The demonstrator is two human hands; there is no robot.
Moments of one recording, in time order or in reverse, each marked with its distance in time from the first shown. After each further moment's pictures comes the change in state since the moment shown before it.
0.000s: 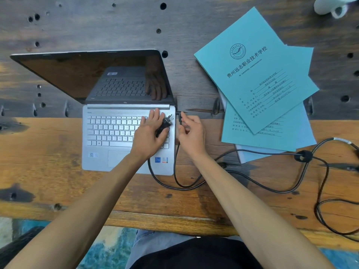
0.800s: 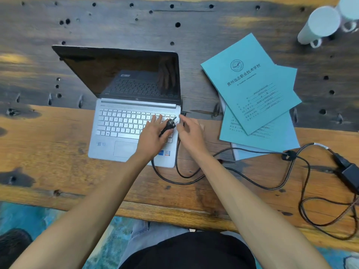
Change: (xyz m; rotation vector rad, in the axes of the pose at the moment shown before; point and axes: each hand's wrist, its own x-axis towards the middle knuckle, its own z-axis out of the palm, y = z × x) left_hand -0.042 0.026 -0.018 -0.132 0.035 -0.121; right_hand -0.029 -0.029 -0.015 -0.165 -0.202 0.068
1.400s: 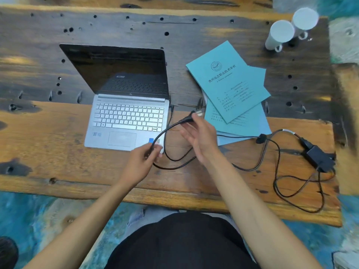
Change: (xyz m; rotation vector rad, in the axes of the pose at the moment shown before) left_hand -0.144 0.033 0.000 -0.506 -0.002 -0.070; right_hand -0.103 -0.019 -0.081 1.015 -0.012 0.186
